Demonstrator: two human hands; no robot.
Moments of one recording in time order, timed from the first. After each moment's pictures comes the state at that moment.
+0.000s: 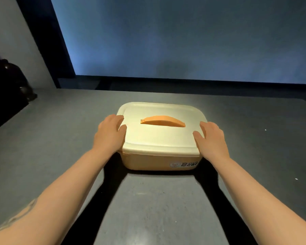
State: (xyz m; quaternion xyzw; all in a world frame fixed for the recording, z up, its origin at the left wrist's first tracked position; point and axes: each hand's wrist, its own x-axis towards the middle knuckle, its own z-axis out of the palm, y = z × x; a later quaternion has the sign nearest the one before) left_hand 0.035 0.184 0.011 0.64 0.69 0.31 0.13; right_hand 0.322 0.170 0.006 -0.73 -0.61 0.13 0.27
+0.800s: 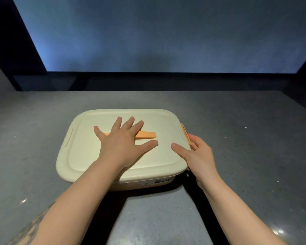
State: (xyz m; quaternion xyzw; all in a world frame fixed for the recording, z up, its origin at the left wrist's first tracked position) left_hand 0.159 0.223 0.013 0.76 0.65 0.08 0.03; right_hand 0.353 0.177 -0.008 -0.63 -0.38 0.43 0.53
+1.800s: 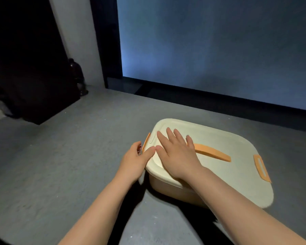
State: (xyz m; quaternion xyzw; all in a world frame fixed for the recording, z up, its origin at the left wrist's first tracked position) left_hand 0.032 0.159 0.001 0.39 0.69 0.46 0.39; right_hand 0.163 0.216 0.021 -0.49 -0.87 0.10 0.03
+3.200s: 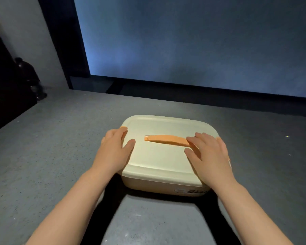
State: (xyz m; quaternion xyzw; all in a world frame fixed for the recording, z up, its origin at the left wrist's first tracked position) left_hand 0.045 0.190 0.001 0.58 0.72 0.31 0.19; right_hand 0.300 0.190 0.014 -0.62 -0.76 0.05 0.19
